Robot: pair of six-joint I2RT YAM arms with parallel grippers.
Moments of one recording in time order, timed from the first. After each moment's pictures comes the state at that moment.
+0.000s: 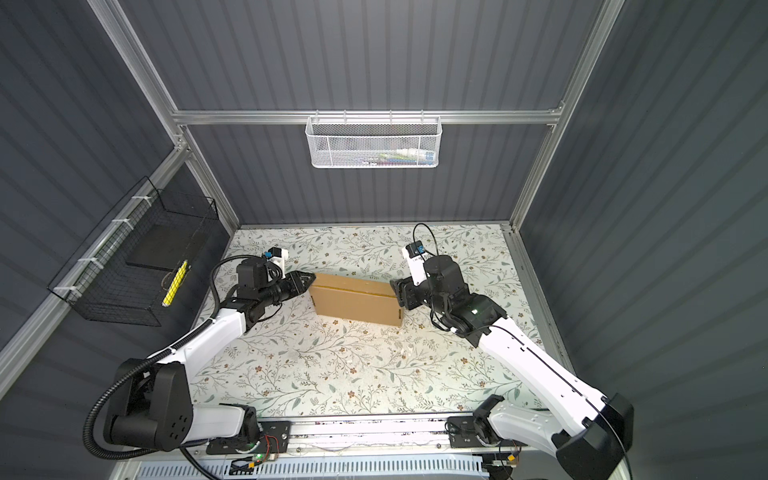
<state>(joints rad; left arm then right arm) -0.16 1.36 0.79 0.01 0.47 -0.54 0.63 1.11 1.02 -0.42 0.02 0.20</state>
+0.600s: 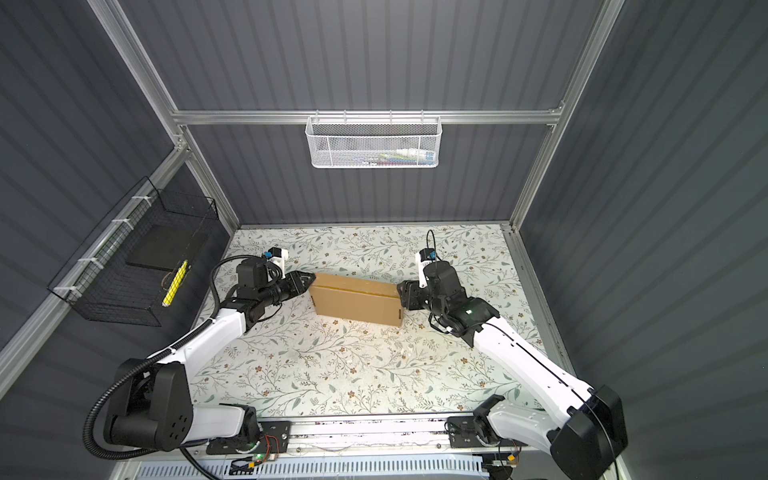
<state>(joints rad) -0.16 1.36 0.79 0.01 0.47 -0.54 0.57 1.15 0.92 -0.37 0.00 0.45</state>
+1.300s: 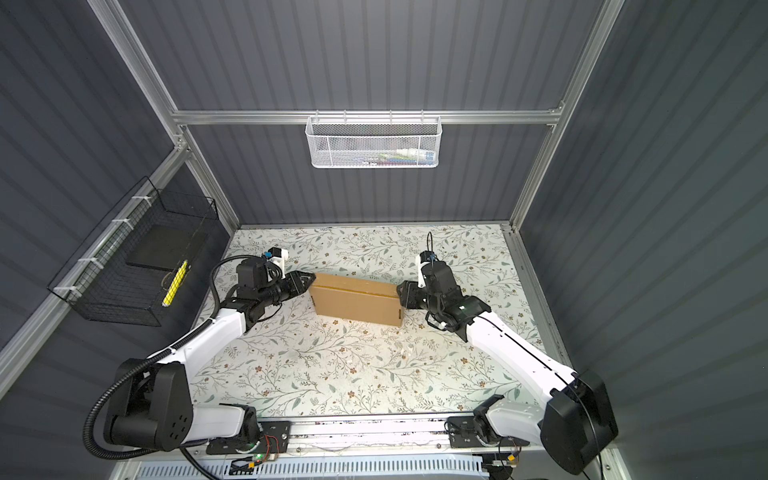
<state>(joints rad) -0.16 1.36 0.79 0.01 0.47 -0.54 0.54 1.23 0.89 -0.30 -0.07 0.52</state>
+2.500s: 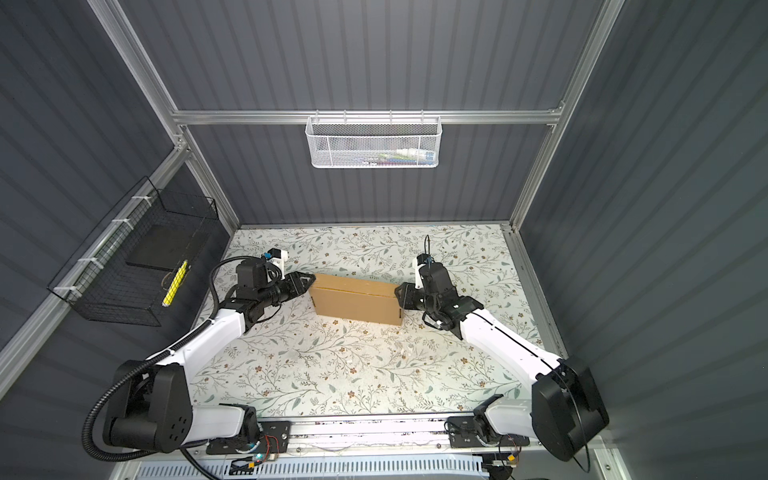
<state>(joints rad) -0.16 1.35 0.79 -0.02 0.47 -0.54 0.52 1.29 0.85 -0.20 -0.13 0.55</state>
